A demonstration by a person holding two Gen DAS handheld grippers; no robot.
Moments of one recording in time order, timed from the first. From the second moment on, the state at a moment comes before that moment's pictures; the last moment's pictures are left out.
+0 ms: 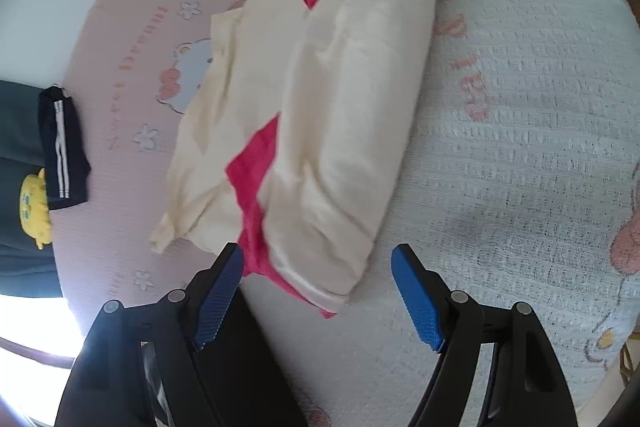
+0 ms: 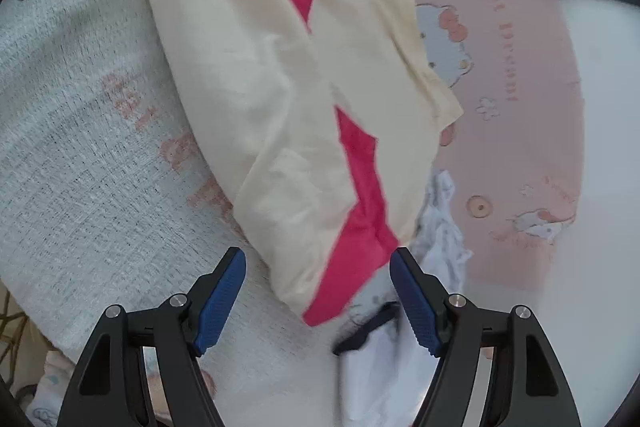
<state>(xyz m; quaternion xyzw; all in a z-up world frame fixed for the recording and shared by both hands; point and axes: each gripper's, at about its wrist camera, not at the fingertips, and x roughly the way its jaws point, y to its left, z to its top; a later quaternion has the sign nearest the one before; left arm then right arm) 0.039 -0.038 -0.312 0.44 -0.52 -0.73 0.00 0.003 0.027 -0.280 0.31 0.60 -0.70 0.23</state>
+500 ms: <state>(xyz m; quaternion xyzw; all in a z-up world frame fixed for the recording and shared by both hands) 0.016 -0.026 -0.343 0.39 -0.62 -0.68 0.00 -0.019 0.018 -0.307 0.27 0.63 -0.70 0.21</state>
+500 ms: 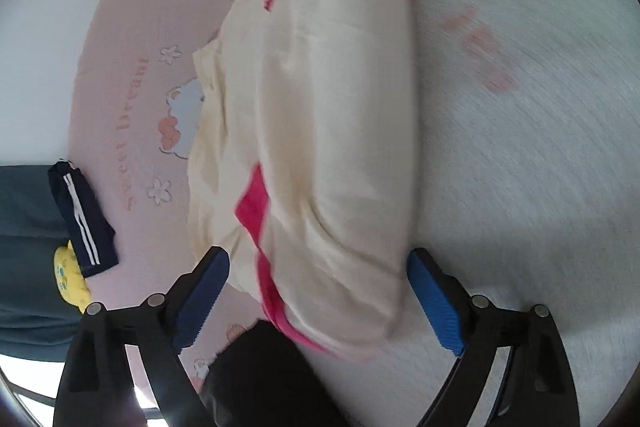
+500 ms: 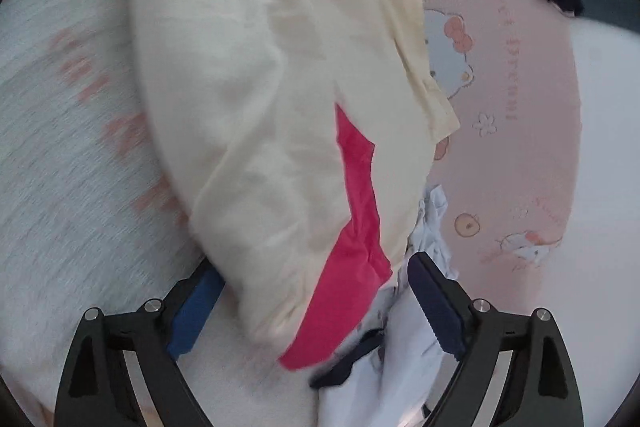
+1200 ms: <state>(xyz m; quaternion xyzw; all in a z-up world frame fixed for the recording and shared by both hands) 0.030 -0.032 -0.353 0.38 -0.61 -0.70 -0.03 -0.015 0.019 -0.318 0.29 0.60 -0.71 0.25</state>
